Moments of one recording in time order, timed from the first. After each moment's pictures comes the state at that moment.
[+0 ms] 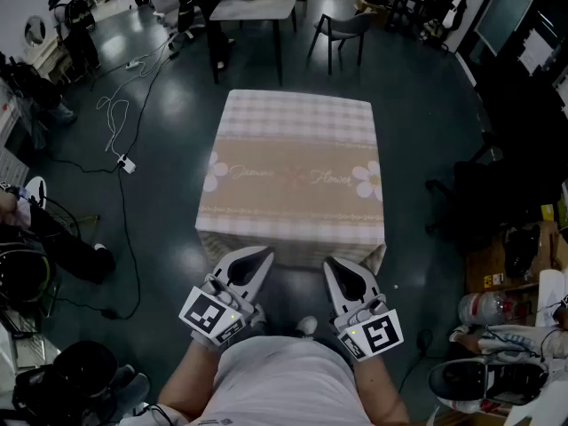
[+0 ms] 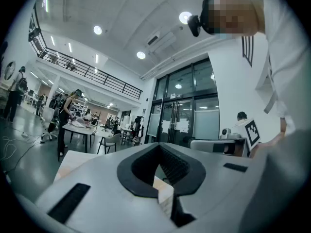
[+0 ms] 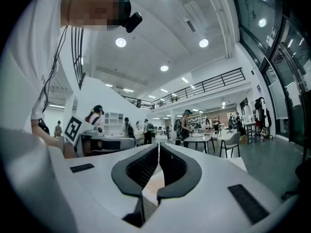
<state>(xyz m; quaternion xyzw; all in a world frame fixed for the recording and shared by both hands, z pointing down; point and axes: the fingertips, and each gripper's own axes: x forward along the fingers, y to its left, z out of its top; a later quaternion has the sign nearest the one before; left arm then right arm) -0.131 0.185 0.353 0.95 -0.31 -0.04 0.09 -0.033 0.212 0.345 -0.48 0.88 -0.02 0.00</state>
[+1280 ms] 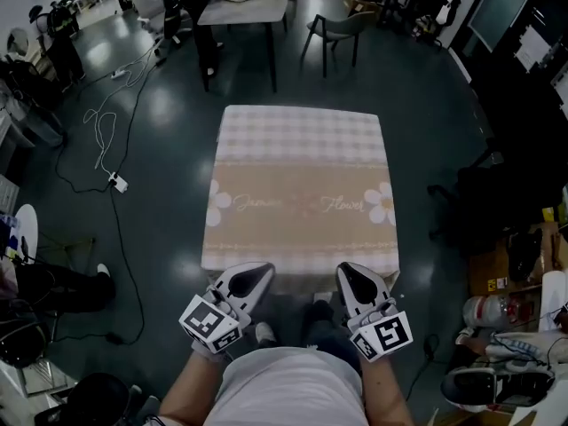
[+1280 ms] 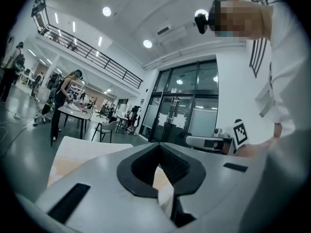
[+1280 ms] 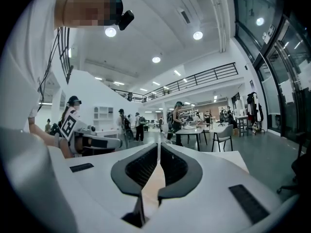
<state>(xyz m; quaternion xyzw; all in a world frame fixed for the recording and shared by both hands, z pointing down) -0.182 0.063 0.416 0.95 -0.27 -0.02 0.16 -0.050 0.080 0.399 -0.52 0.85 -0.06 -0.03</state>
